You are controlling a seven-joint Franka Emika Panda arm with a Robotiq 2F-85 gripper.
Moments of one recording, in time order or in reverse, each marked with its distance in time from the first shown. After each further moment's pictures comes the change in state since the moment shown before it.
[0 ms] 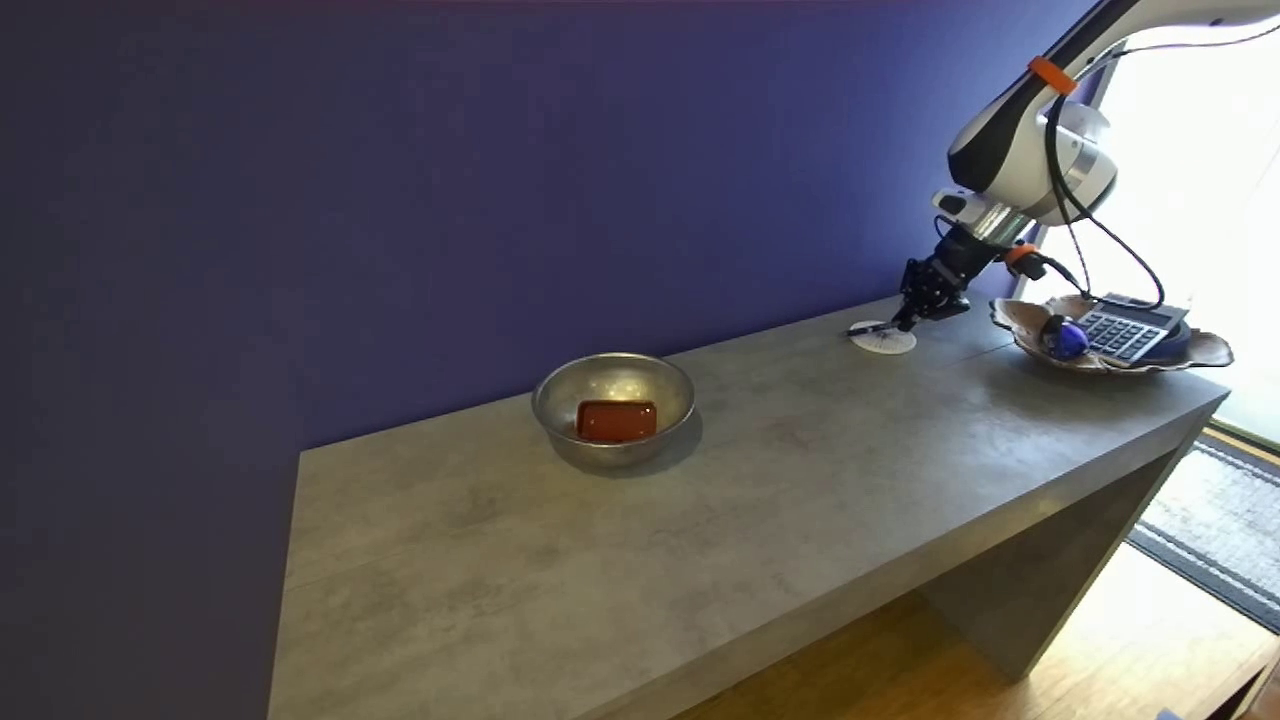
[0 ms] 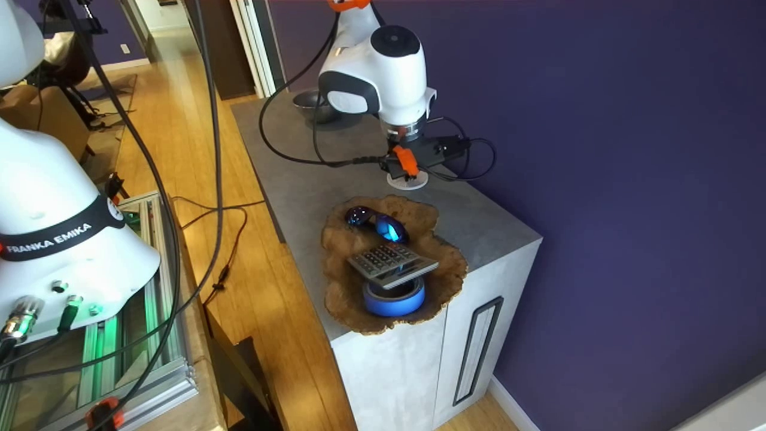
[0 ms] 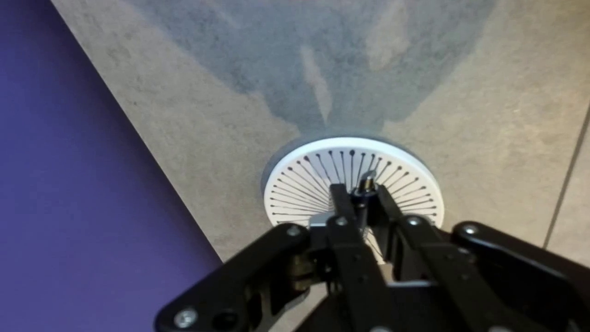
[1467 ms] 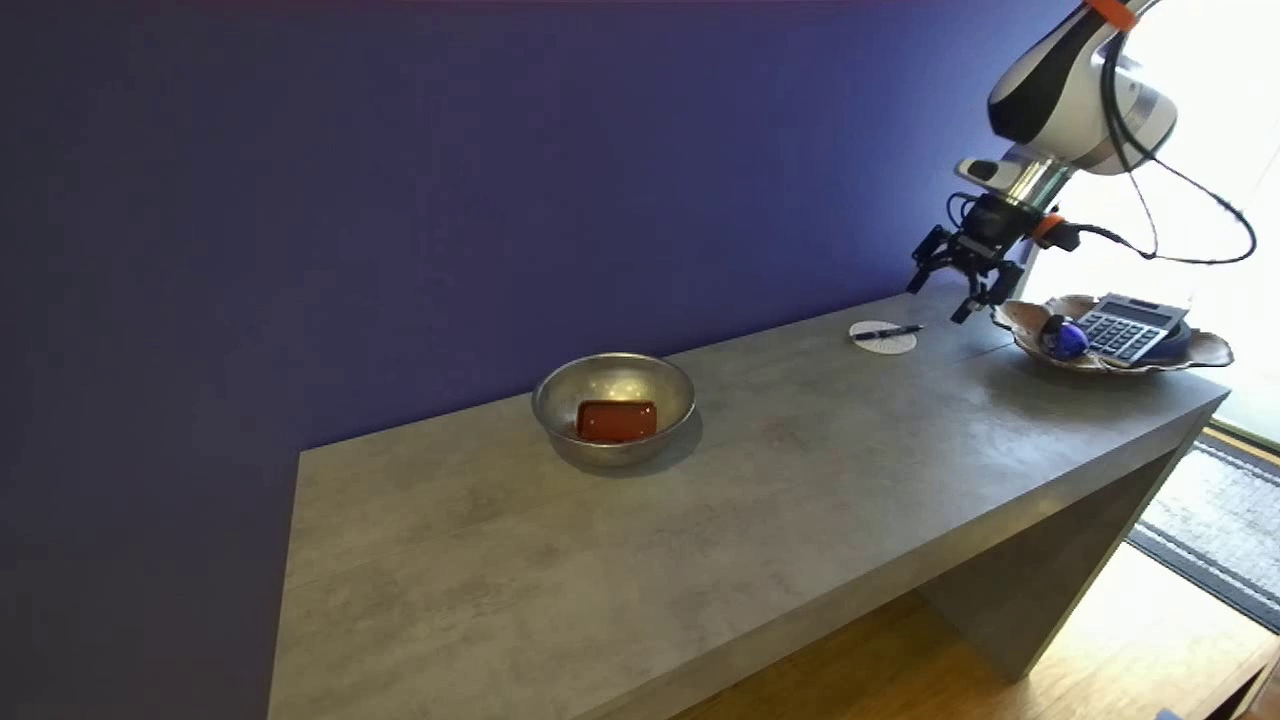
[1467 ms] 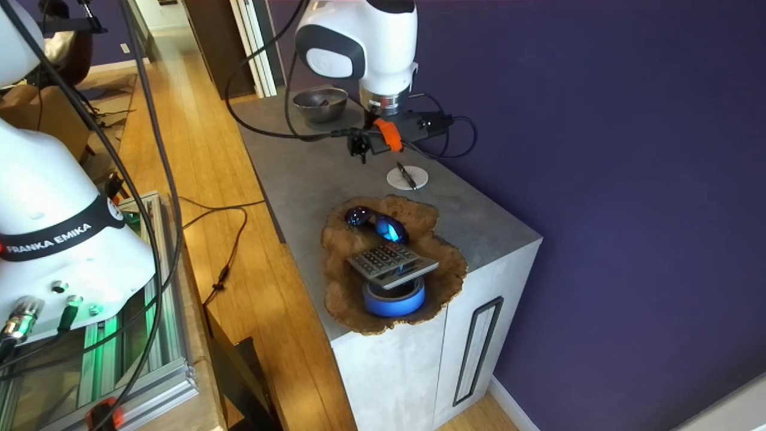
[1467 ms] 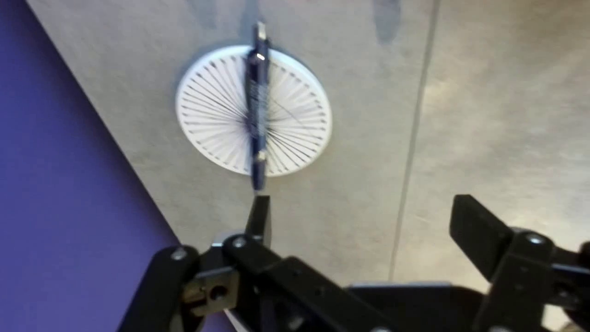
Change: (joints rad) arm -0.005 -0.245 -0.012 -0.148 -0.016 -0.280 0.002
